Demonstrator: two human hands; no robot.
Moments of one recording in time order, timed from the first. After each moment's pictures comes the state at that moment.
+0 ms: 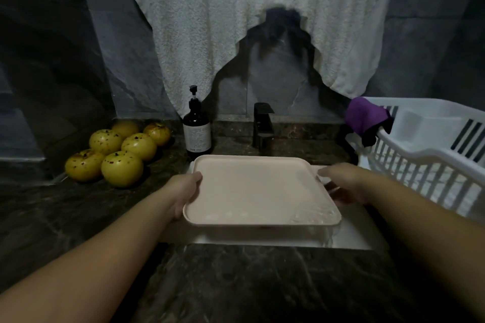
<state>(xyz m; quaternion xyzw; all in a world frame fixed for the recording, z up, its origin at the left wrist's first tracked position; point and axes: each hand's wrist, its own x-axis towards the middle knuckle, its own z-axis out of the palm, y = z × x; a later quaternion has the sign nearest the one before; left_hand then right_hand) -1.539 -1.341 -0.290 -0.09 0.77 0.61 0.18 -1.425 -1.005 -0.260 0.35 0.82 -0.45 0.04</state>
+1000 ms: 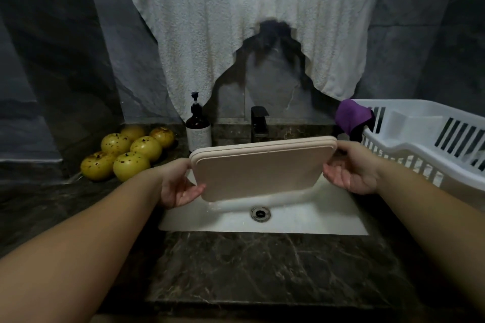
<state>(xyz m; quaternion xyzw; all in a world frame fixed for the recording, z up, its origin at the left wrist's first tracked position) -1.529 -1.371 -0.242 -0.09 0.71 0.60 0.36 -1.385 -0.991 -0.229 0.25 0.51 -0.82 0.02</state>
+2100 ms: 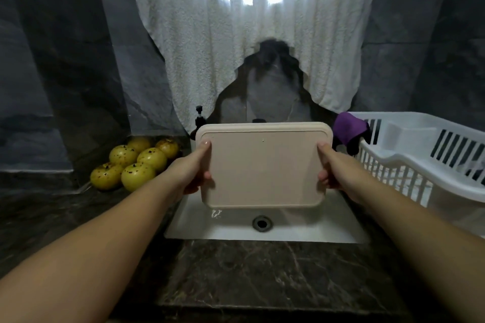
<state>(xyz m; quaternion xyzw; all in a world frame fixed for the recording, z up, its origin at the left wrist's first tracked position) -1.516 -1.355 -0.224 0.01 0.75 0.65 0.13 -1.376 -1.028 -0.224 0.24 0.76 -0.58 -0.17</state>
